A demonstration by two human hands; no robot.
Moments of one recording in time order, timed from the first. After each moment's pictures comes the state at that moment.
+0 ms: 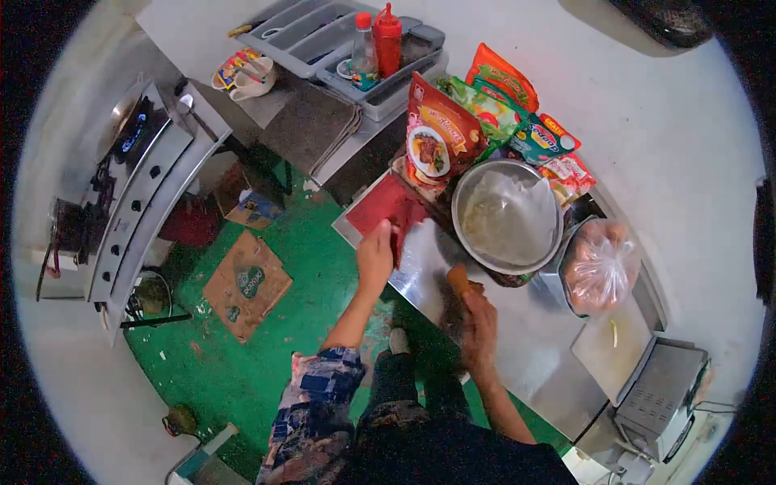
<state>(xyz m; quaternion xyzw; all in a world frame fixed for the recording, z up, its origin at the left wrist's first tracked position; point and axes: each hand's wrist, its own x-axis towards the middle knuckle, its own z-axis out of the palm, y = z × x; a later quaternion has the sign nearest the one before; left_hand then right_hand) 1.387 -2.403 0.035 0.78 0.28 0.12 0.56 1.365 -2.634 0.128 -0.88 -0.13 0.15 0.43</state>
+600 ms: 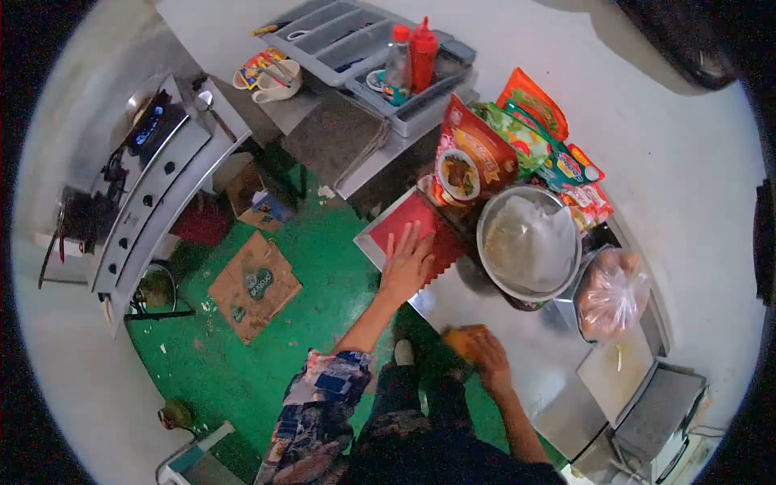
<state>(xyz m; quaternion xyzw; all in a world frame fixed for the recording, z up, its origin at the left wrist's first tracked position) 1.397 -2.400 0.014 0.95 0.05 0.18 0.25 1.363 -2.676 0.067 -0.87 -0.40 0.10 0.28</state>
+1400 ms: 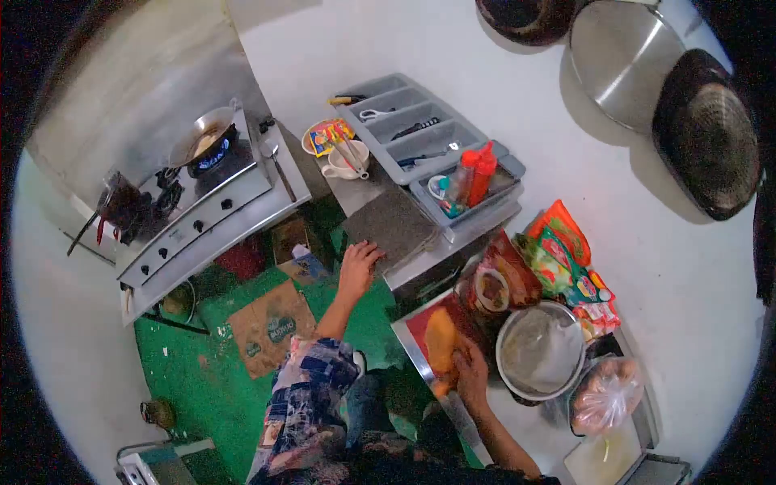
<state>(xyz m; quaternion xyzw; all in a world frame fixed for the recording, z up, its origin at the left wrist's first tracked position) 1.428 -2.164 0.042 0.96 0.18 0.20 0.12 1.445 -2.510 0.098 -0.75 -0.20 0.24 0.59</state>
